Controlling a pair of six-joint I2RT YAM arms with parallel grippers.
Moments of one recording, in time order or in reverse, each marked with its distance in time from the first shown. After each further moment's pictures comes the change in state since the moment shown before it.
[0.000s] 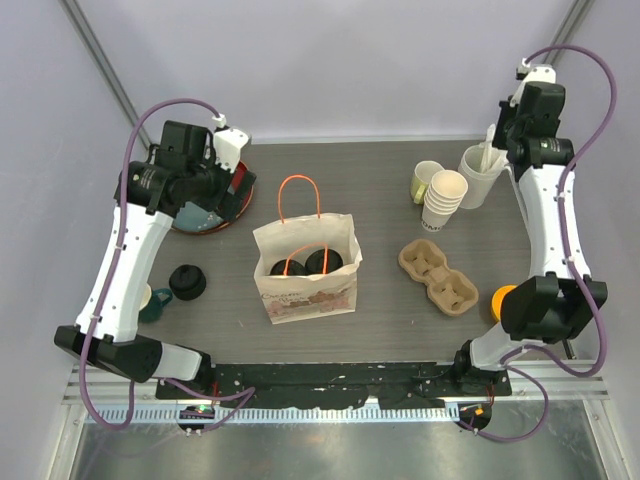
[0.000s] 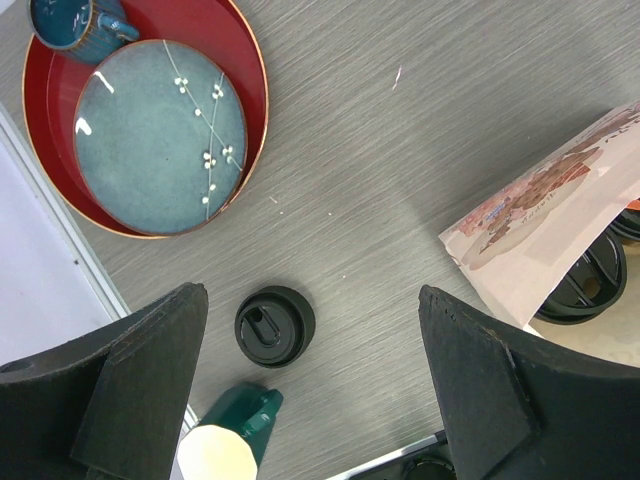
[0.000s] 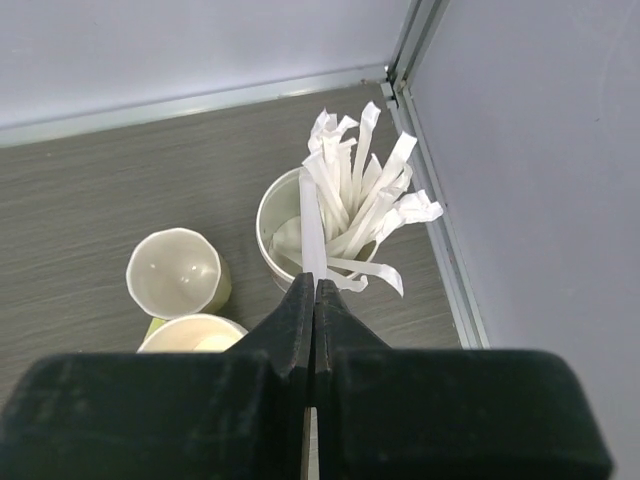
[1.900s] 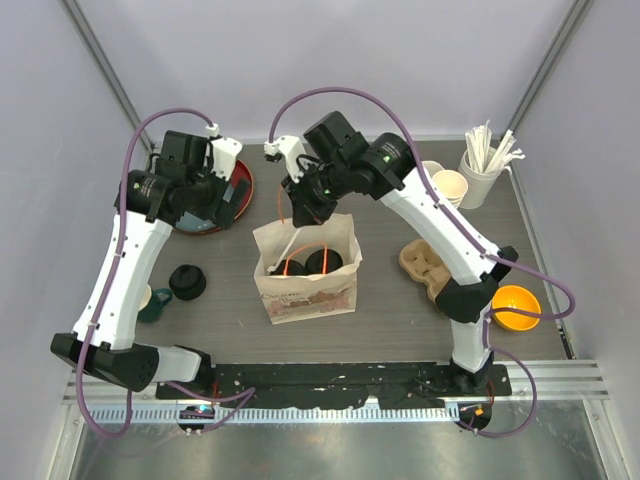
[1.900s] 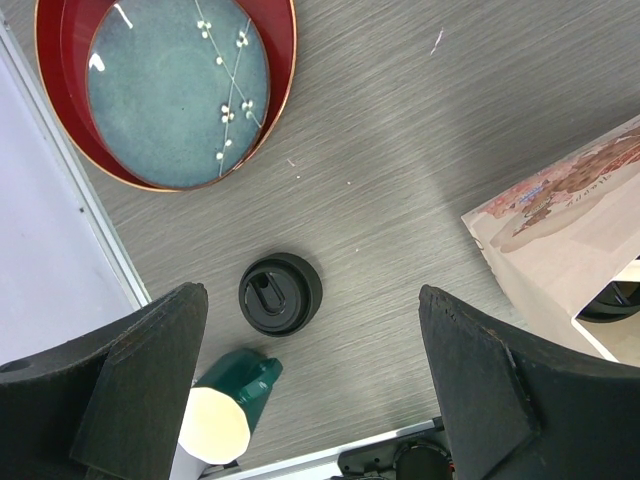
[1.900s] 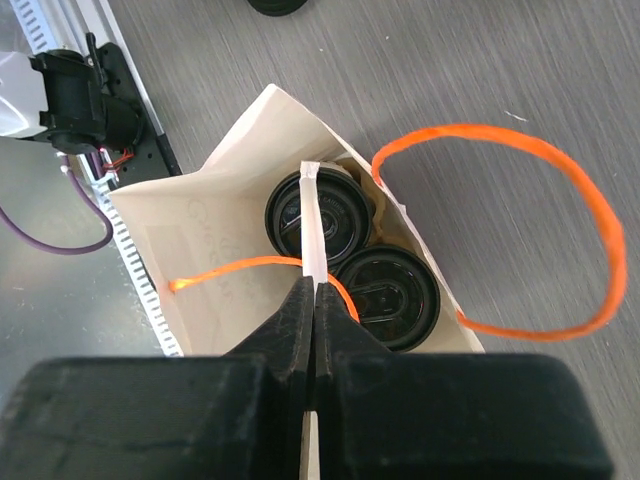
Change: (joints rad) left arm 0.002 -0.050 -0.086 0.001 -0.099 -0.055; right arm 0.979 0.338 0.707 -0.748 -0.492 -0.079
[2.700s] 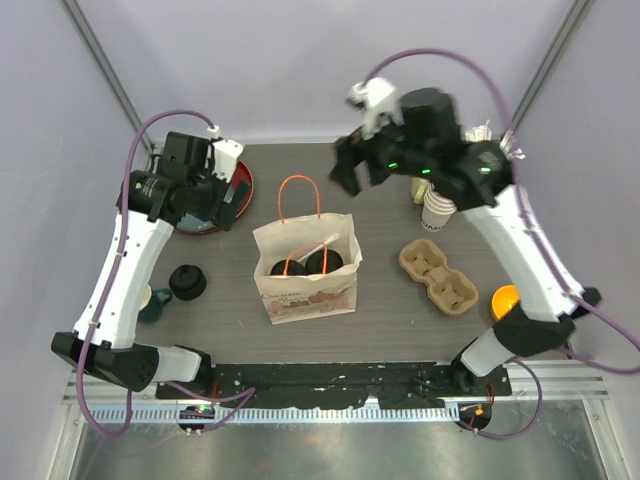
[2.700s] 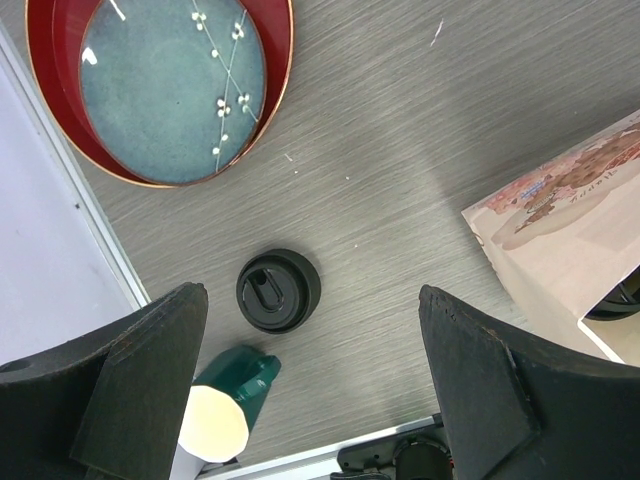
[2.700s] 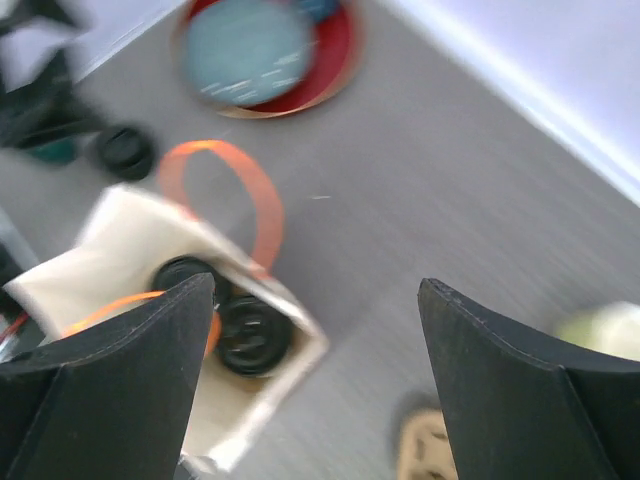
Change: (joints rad) left arm 0.000 0.000 -0.014 0.000 0.000 0.001; right arm -0.088 -0.282 -0.229 0.287 0.201 0.040
